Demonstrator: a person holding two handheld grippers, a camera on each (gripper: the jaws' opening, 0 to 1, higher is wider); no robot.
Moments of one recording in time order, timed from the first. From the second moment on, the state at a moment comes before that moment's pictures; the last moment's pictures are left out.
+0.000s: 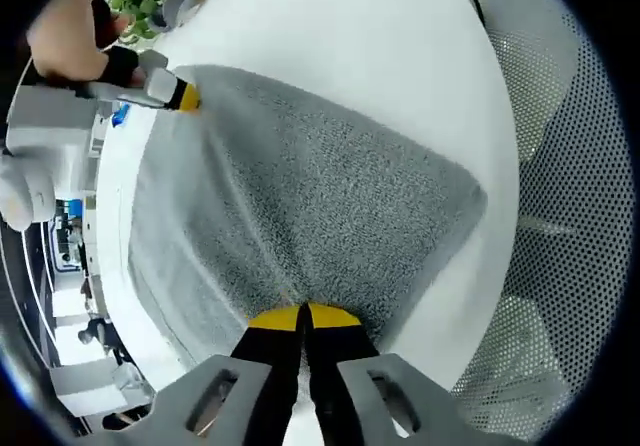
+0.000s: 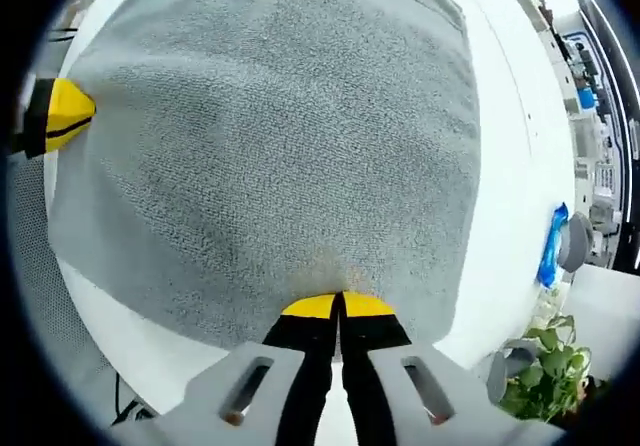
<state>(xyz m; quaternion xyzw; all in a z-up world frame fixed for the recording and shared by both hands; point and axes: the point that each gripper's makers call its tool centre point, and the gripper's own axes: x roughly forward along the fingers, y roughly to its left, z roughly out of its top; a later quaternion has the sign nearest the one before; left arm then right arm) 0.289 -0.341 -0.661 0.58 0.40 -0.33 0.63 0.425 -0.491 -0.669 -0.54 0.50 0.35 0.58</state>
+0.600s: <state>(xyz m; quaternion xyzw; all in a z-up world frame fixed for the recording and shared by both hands) 0.301 -0.327 -0.660 0.63 0.36 -0.29 0.62 0.409 -0.495 -0.667 -0.53 0.43 0.33 0.65</state>
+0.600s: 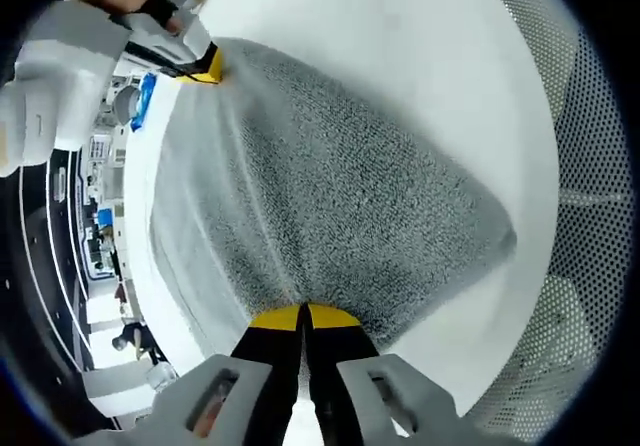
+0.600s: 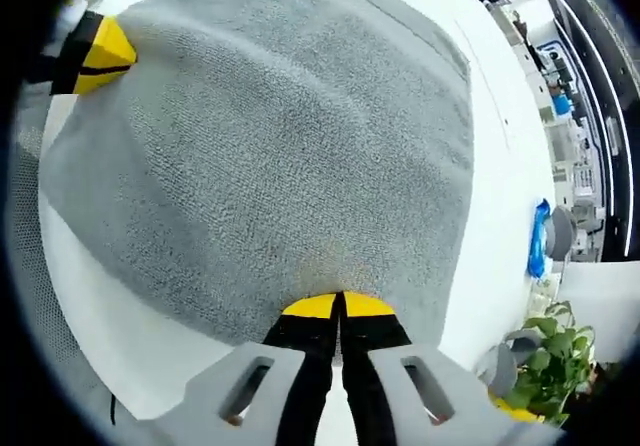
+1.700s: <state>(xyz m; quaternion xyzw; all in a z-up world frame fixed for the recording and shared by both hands) 0.310 -0.311 -0.658 0.62 0.33 -0.30 0.65 0.374 -0.500 -0.665 -0.53 0.43 0.33 0.65</state>
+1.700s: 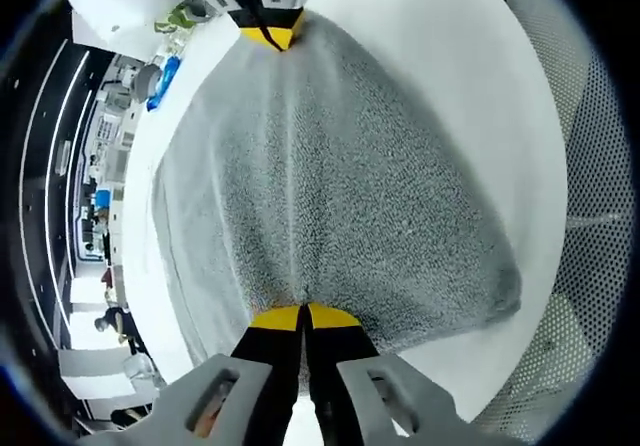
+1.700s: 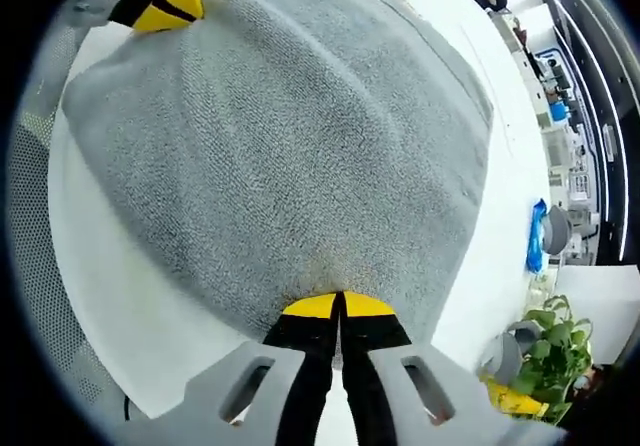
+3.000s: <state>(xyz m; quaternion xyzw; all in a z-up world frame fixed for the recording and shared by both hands) 0.319 -0.306 -0.656 0.46 0.35 -0.30 0.76 0.331 -0.507 -0.665 -0.49 0.44 0.33 0.68</state>
